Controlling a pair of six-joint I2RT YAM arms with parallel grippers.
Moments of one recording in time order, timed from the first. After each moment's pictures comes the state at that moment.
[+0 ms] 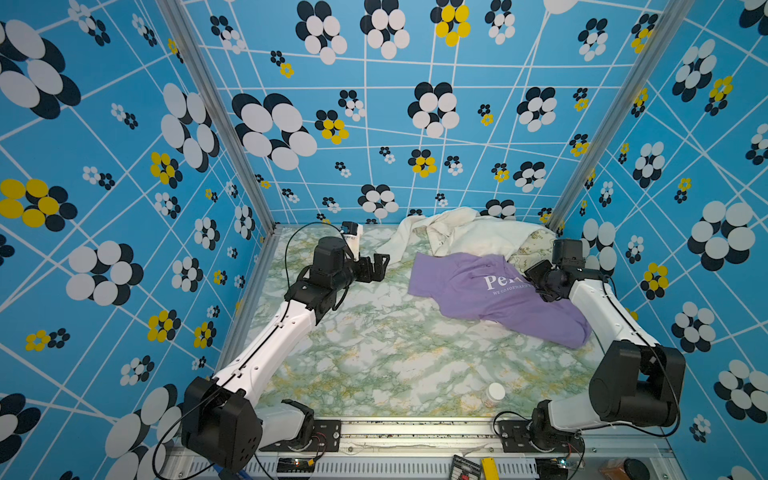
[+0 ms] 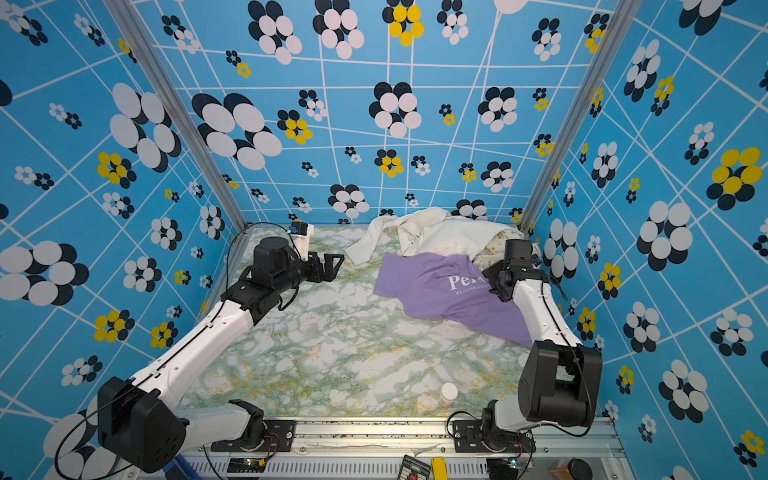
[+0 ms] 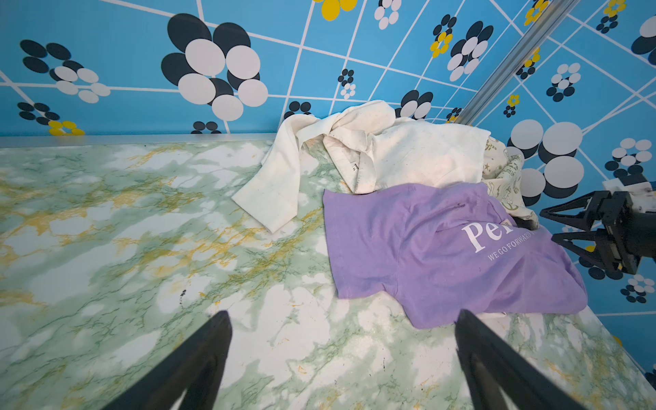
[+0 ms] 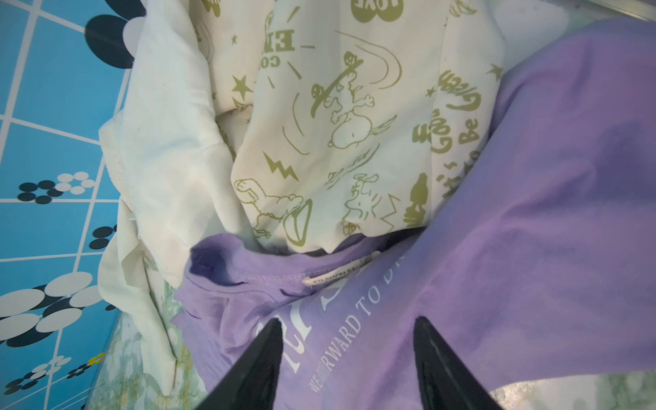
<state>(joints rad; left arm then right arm) -0.36 1.27 1.06 -0.19 0.20 -0.29 -0.14 1.48 1.12 -0.59 0.01 0.87</state>
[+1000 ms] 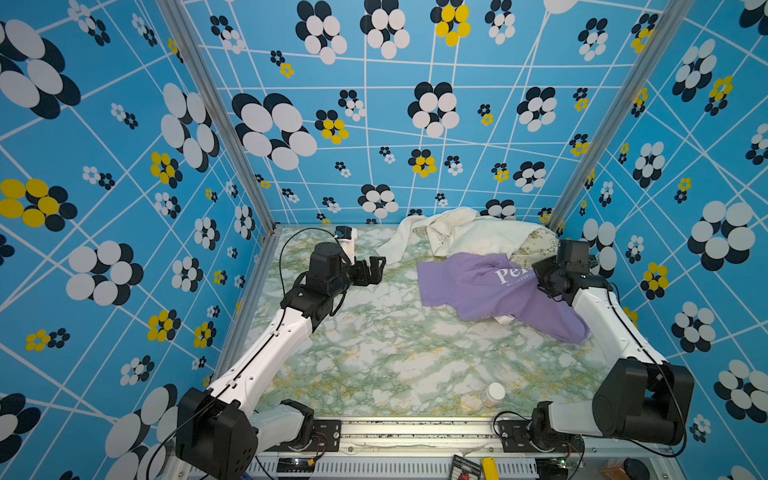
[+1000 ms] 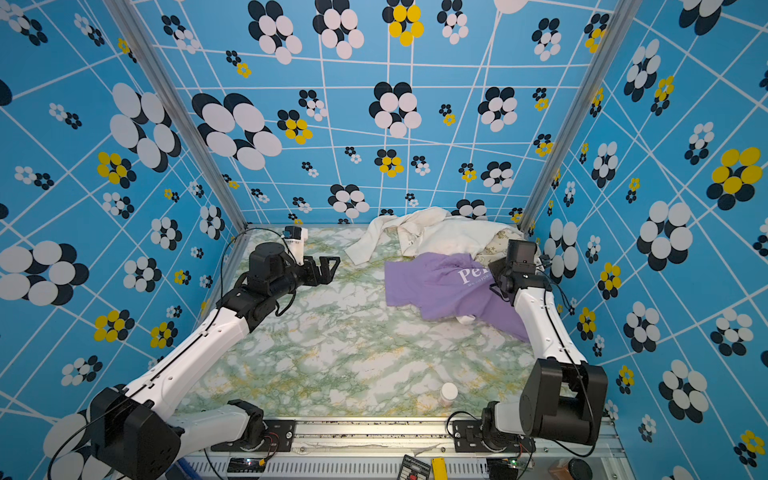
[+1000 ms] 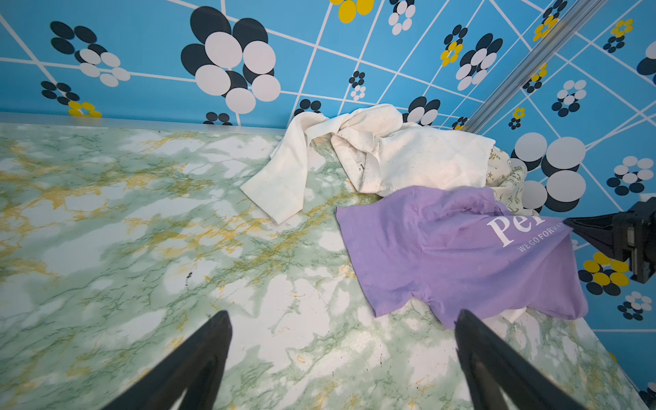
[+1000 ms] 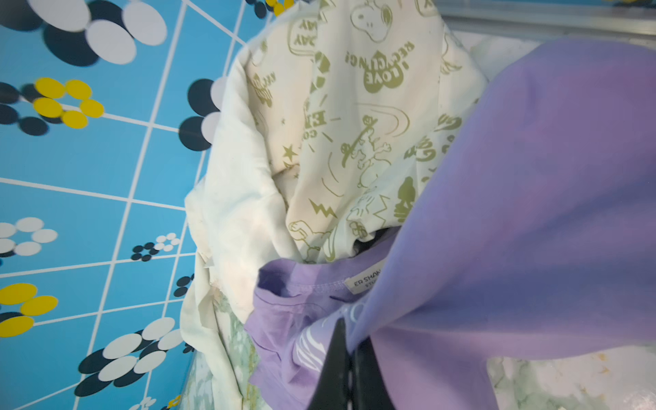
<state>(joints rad) -0.36 1.22 1.01 -0.18 0.17 -0.35 -0.12 1.36 1.09 -0.46 0.12 1.03</state>
